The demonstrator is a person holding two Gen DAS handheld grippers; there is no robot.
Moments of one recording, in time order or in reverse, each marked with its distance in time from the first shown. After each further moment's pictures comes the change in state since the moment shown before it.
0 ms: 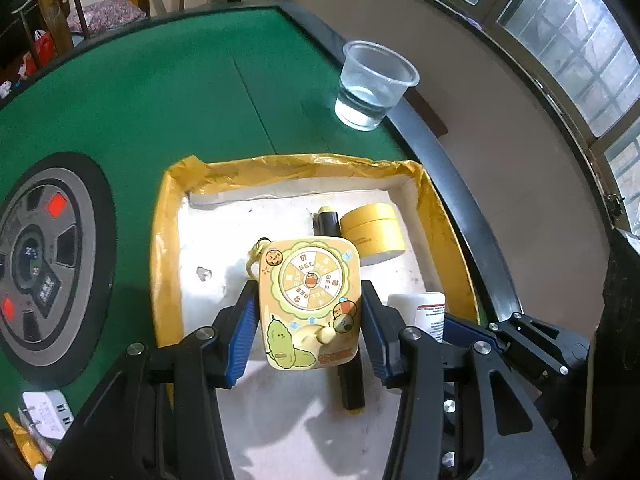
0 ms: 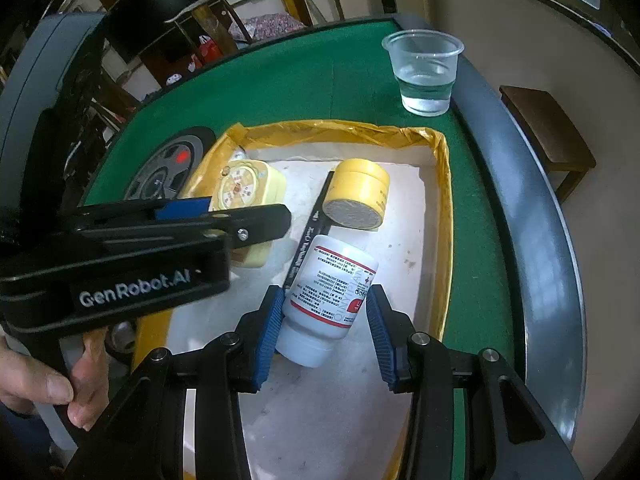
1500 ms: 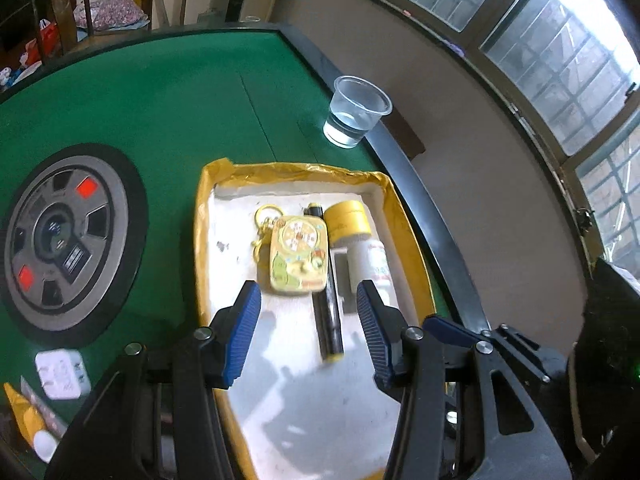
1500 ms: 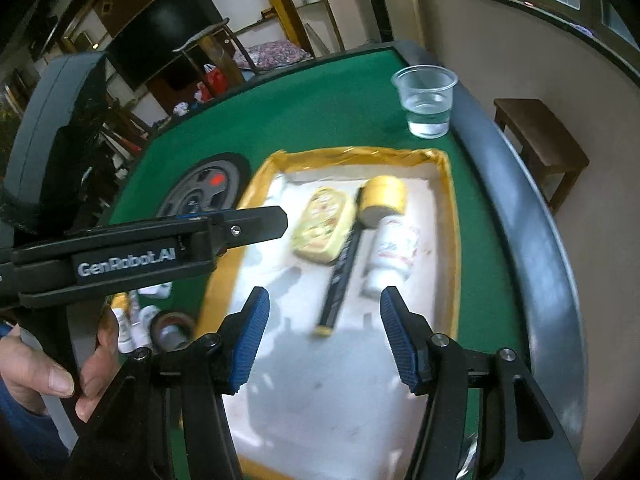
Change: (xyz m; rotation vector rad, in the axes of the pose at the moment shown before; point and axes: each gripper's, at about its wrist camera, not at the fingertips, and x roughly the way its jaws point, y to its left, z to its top) left arm -0.061 0.016 -0.020 -0.022 -0.056 -0.098; right arm -0.051 0.038 -0.024 0.054 -0.104 0.055
